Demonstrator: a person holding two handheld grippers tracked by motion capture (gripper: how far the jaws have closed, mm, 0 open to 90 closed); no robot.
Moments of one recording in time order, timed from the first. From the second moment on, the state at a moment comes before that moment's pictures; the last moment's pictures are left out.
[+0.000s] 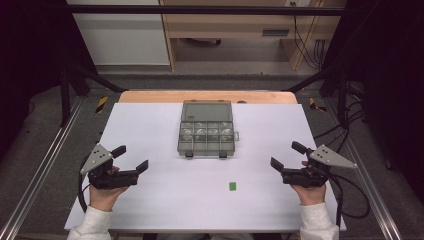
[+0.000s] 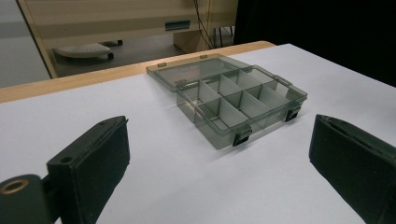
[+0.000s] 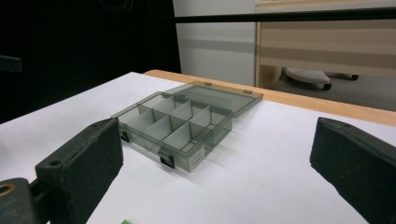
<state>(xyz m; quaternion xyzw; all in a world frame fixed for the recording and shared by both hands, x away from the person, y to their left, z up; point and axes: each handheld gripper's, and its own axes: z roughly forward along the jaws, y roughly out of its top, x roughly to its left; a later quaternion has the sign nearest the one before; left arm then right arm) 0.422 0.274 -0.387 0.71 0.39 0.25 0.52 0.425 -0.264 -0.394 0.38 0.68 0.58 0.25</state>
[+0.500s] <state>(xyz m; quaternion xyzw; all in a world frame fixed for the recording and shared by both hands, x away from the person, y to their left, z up) 0.422 0.273 -0.389 0.72 0.39 0.25 0.52 0.428 -0.236 -0.402 0.37 0.71 0.55 0.23</state>
